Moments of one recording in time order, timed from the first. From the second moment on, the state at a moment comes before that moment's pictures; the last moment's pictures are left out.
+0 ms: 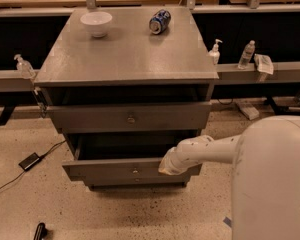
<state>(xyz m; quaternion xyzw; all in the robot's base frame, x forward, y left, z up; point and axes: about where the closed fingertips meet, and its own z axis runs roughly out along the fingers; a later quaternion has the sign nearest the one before) 0.608 -0.068 0.435 -0.63 0.74 0.03 0.24</state>
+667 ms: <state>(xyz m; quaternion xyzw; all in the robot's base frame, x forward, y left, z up) 0.613 -0.045 0.431 -0.65 0.71 0.02 0.26</state>
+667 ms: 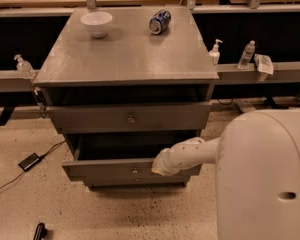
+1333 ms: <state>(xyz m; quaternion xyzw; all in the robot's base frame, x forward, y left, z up) 0.632 -0.047 0.421 -0.65 0.71 -0.01 0.27</state>
